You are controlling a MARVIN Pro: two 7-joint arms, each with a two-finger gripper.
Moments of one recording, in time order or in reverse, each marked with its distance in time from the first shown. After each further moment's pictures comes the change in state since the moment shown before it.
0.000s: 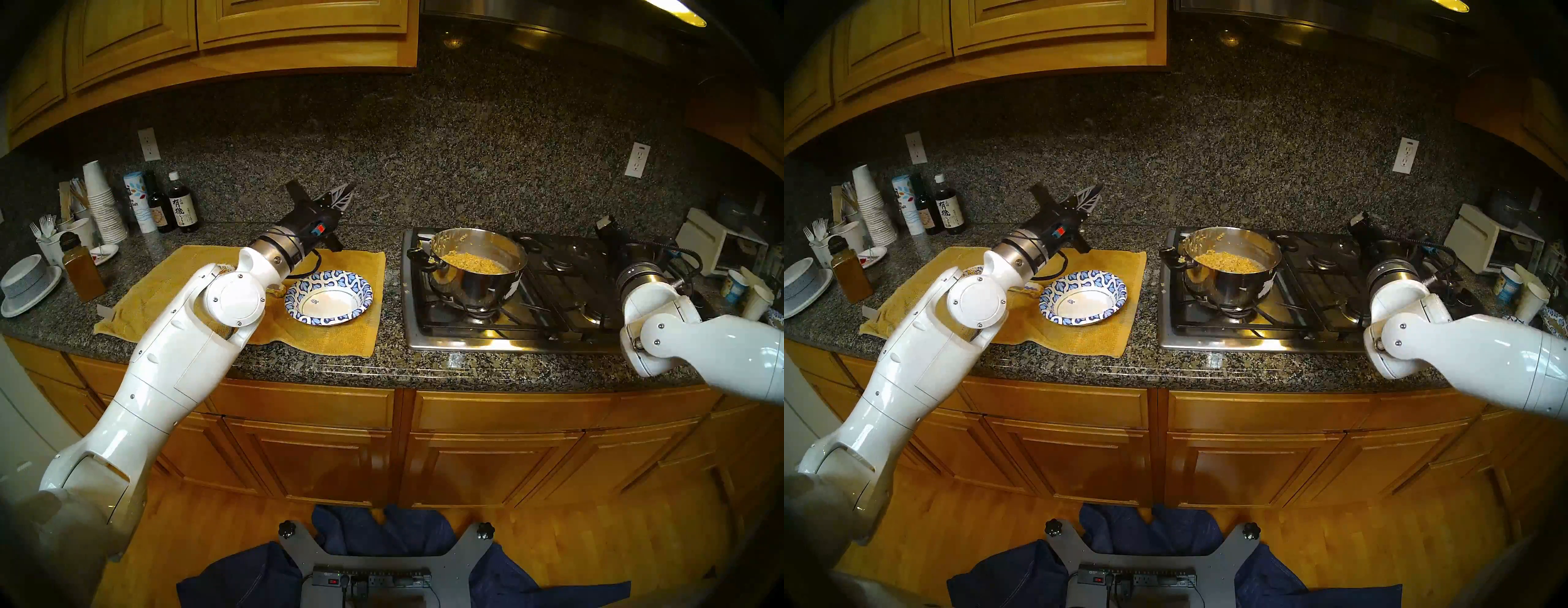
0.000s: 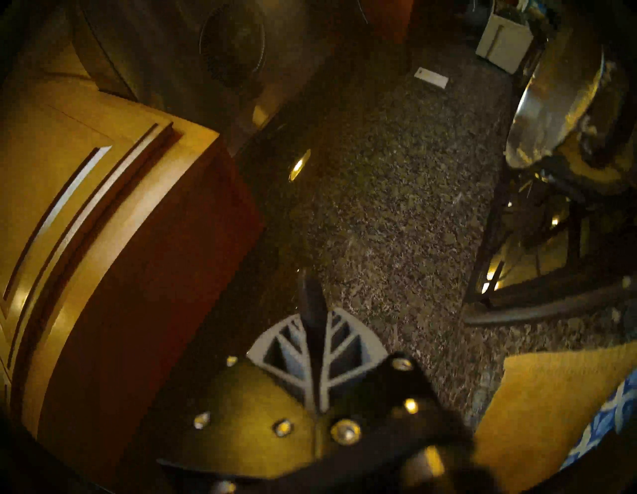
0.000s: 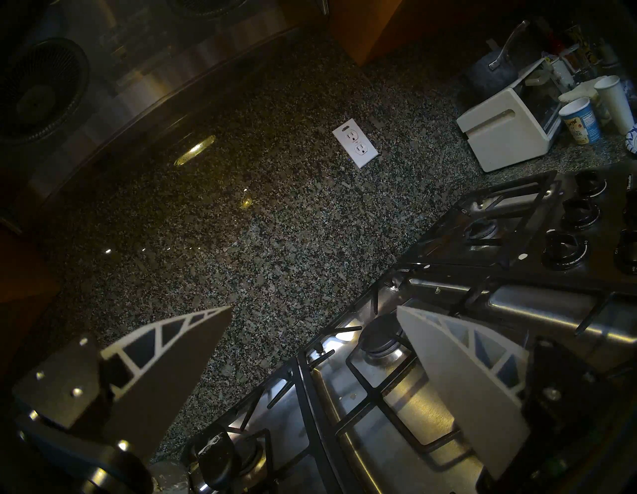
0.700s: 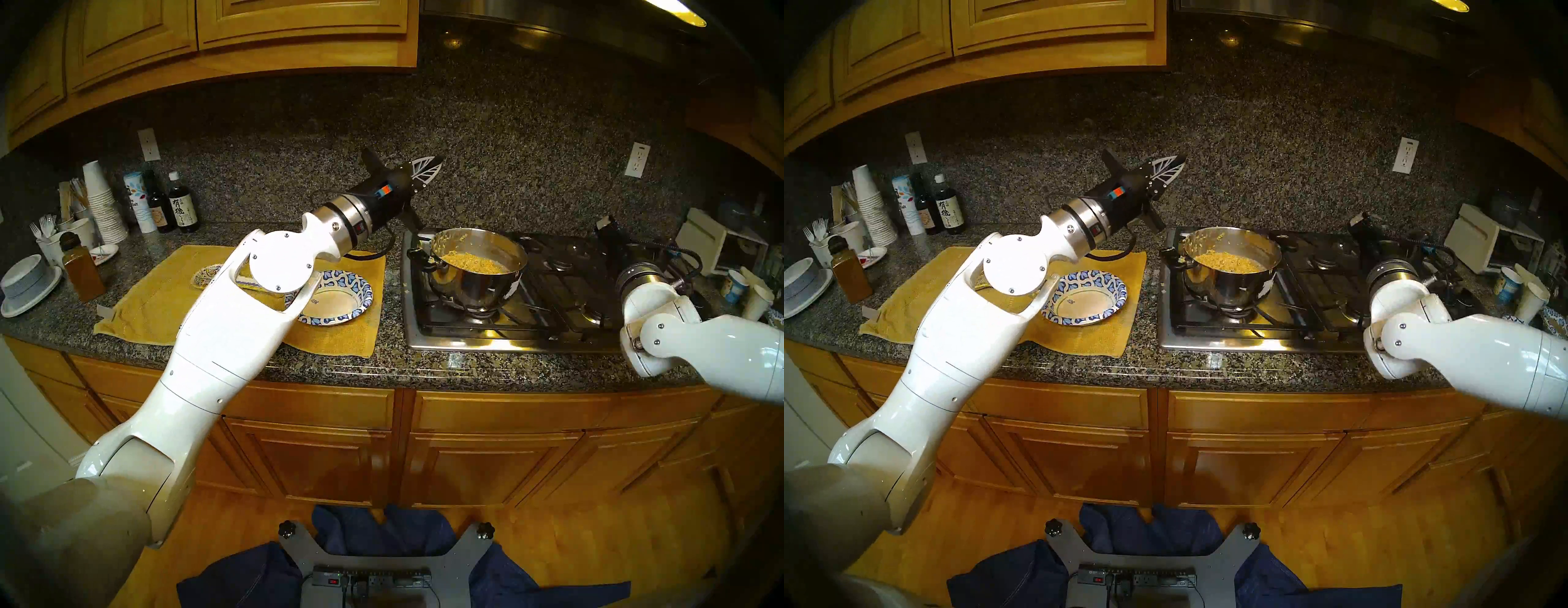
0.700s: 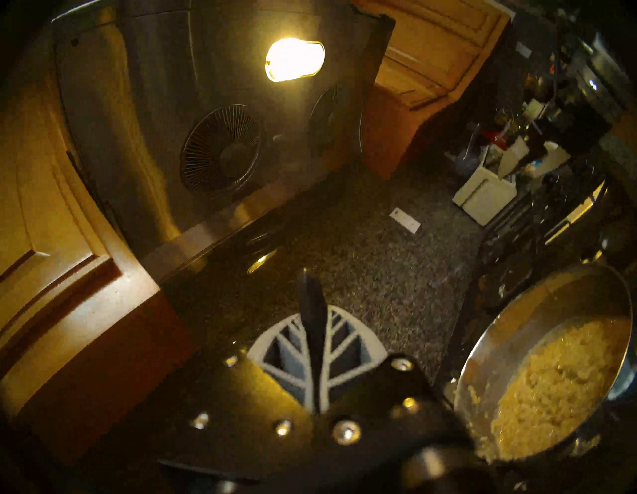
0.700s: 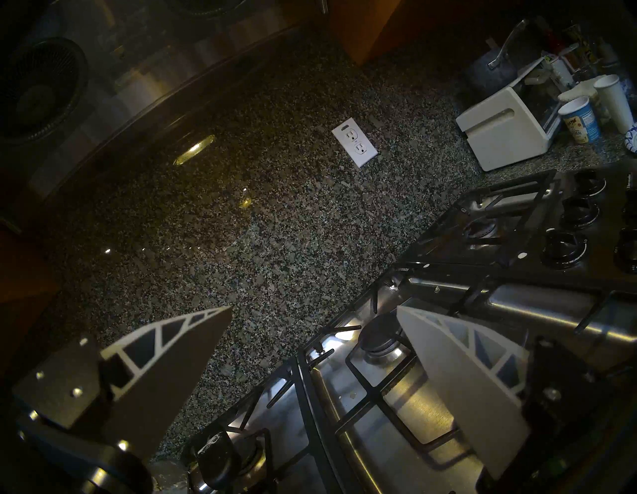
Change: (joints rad) left arm -0.125 -0.191 0.062 -0.057 -0.269 0.041 -0.270; right arm 0.000 -0.001 -0.001 0.000 0.002 0.000 0.000
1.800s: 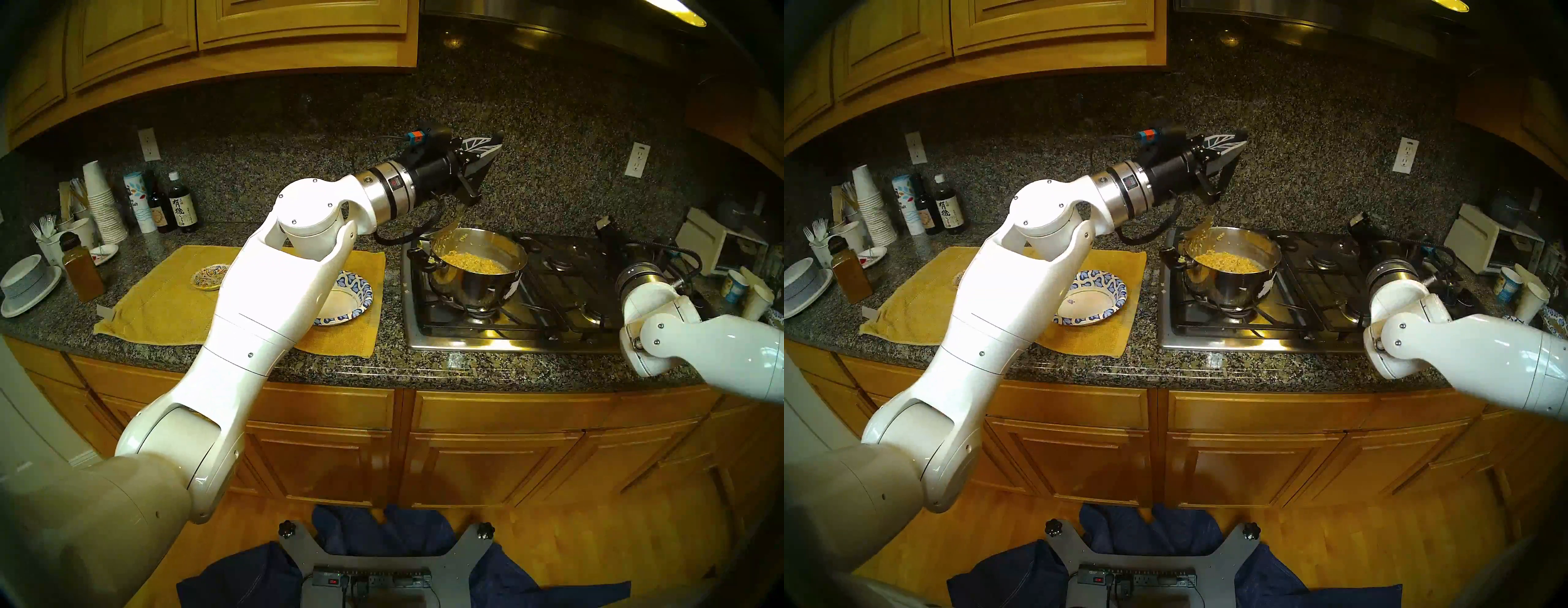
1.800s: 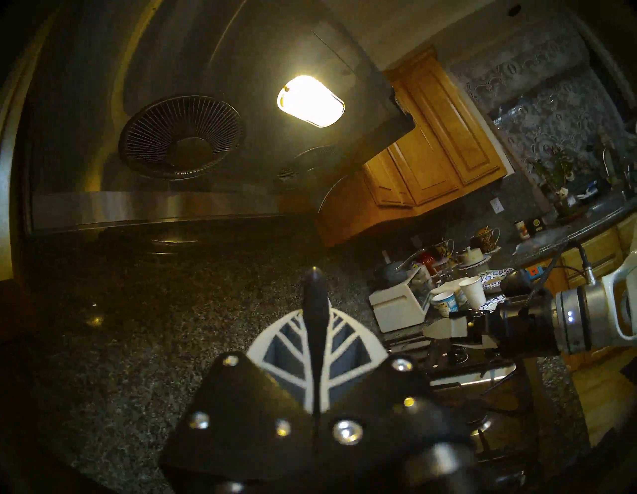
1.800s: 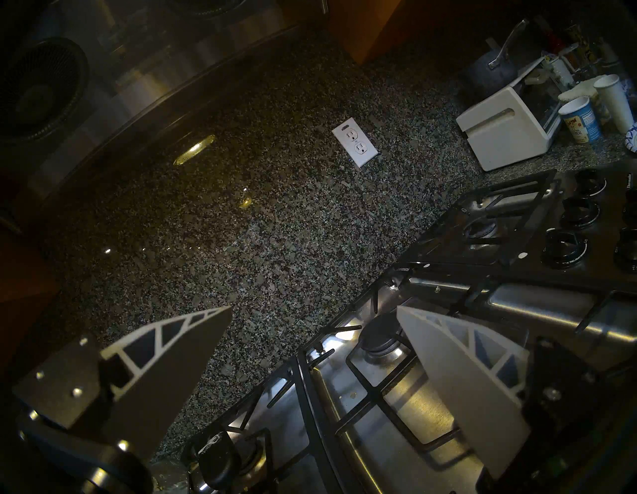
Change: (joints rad) left arm -0.138 -0.202 -0.024 0.124 -0.407 0.242 -0.285; right arm 0.000 0.000 0.000 0.000 0.000 0.000 0.000
